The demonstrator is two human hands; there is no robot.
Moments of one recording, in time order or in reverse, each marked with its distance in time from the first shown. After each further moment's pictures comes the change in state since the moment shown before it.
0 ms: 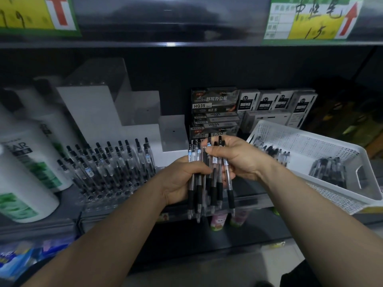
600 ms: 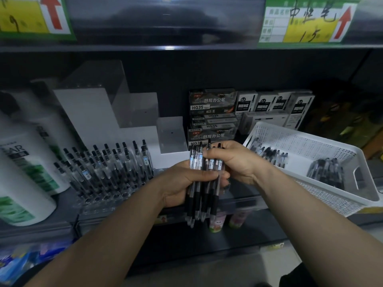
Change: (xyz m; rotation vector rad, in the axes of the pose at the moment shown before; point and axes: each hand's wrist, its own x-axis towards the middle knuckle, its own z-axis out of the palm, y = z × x) left_hand -0.002 0.001 0.005 -0.001 -0.086 -0.032; right_hand -0.003 0.001 0.005 -0.013 0.044 0.028
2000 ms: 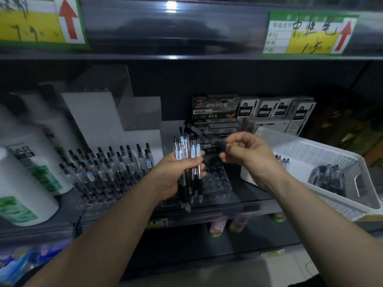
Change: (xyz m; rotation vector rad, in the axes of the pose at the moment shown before) left_hand 0.005 0.012 -0.019 -0.037 0.327 0.067; right_hand -0.017 -0.008 -0.013 0.100 0.343 -0.282
